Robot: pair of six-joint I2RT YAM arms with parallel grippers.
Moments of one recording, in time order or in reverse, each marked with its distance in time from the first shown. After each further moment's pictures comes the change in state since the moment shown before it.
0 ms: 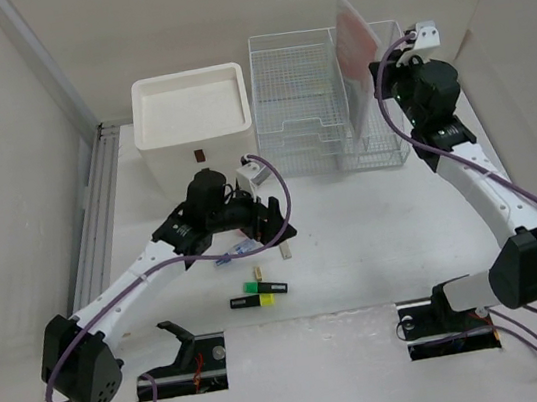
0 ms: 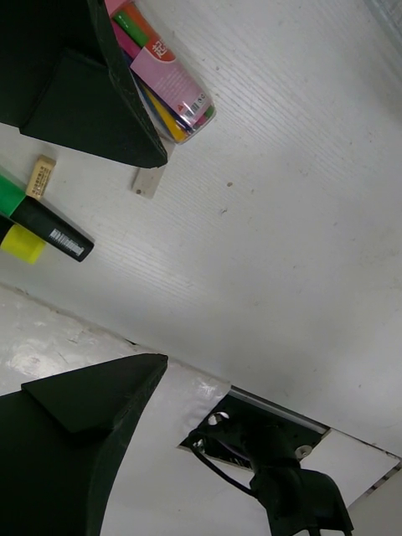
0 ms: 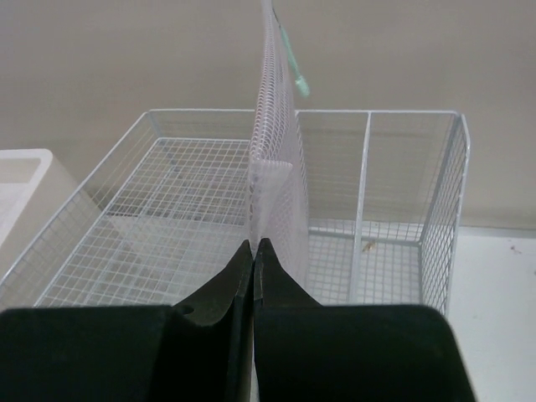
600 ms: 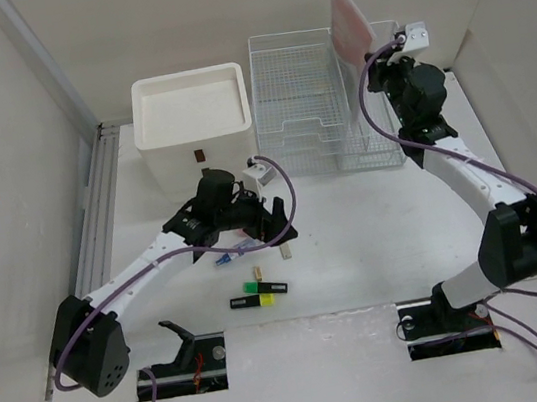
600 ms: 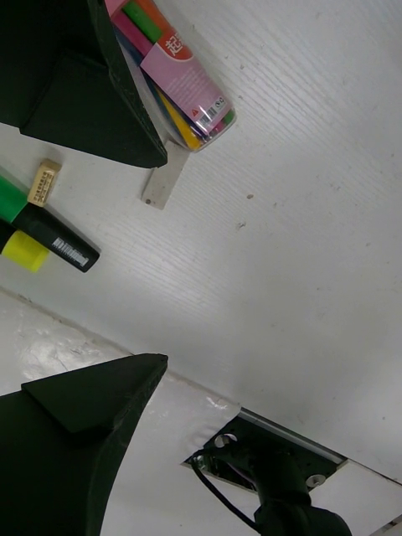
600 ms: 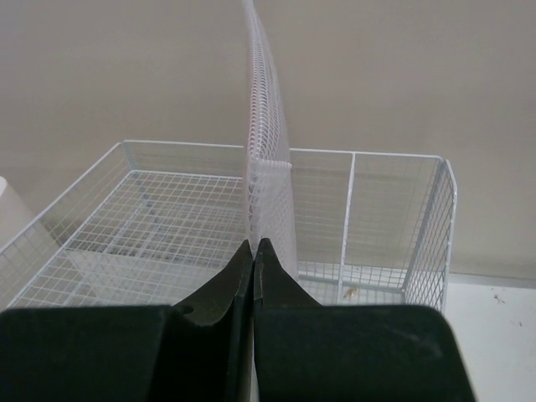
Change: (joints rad) left arm 0.000 0.091 0.000 0.000 -0.022 0.000; right arm 0.007 0.119 -0.021 0.263 0.037 -0.089
